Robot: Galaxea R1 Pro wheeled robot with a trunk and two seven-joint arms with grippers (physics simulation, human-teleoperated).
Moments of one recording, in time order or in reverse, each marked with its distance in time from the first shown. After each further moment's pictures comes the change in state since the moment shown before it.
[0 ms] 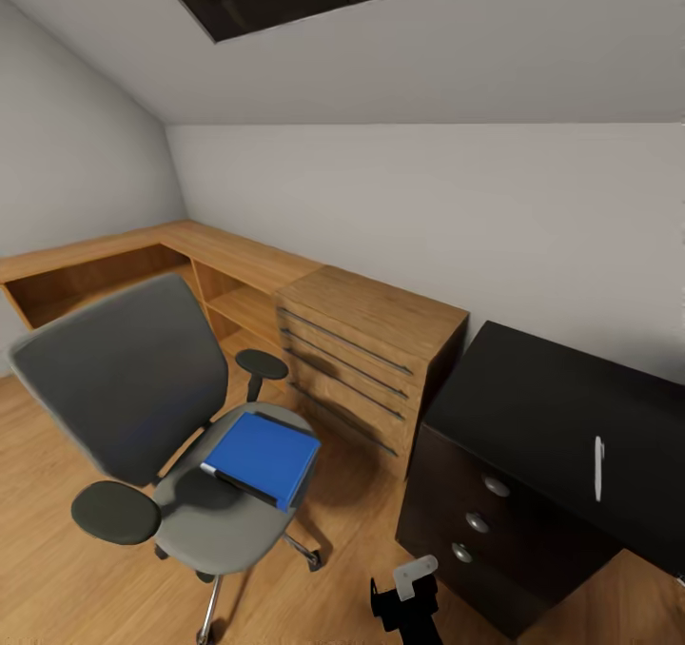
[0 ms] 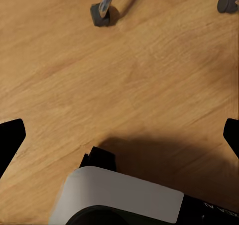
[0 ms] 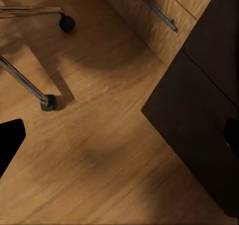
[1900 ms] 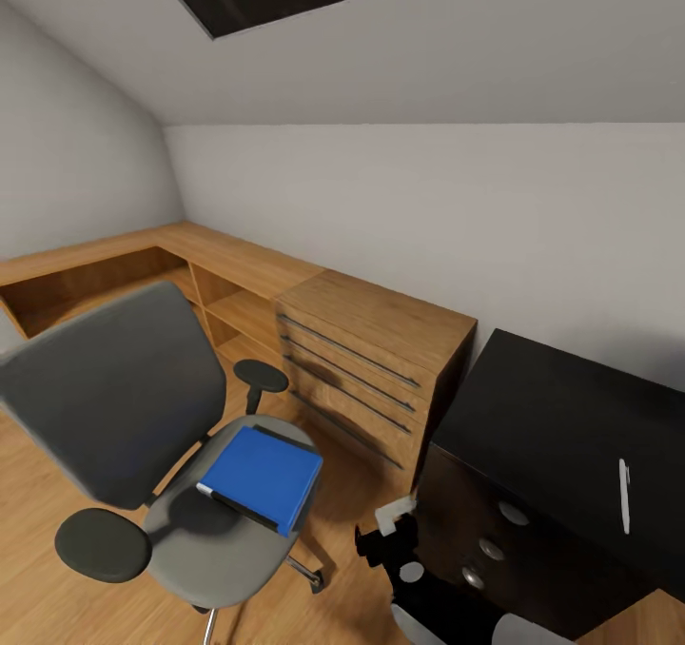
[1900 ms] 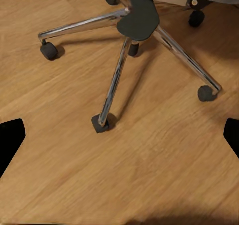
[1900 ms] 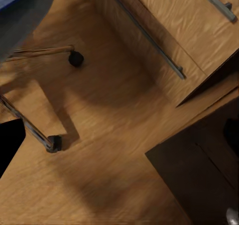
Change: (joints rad) left arm 0.000 0.034 -0.007 0.183 -0.087 -0.588 0.001; right arm -0.120 -0.084 -0.025 -0.313 0.004 0.315 -0.049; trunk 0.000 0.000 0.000
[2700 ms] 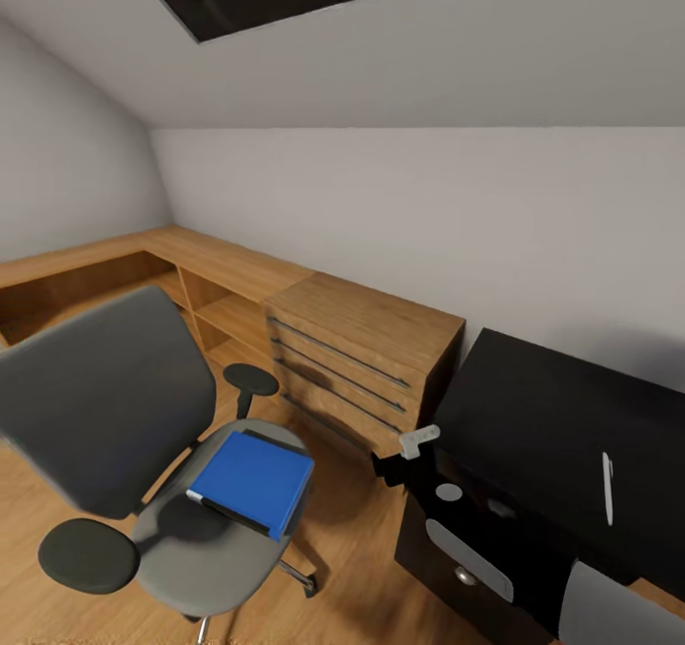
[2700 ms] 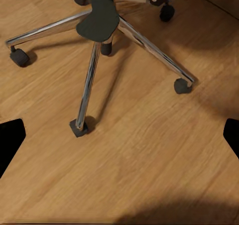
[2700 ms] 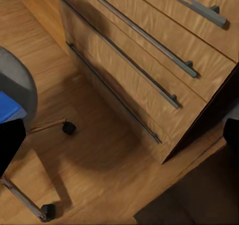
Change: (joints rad) left arm 0.000 -0.009 -0.023 0.000 -0.066 0.004 0.000; right arm -0.071 -0.257 -0.172 -0.529 -0.007 0.209 -0.008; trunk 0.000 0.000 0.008
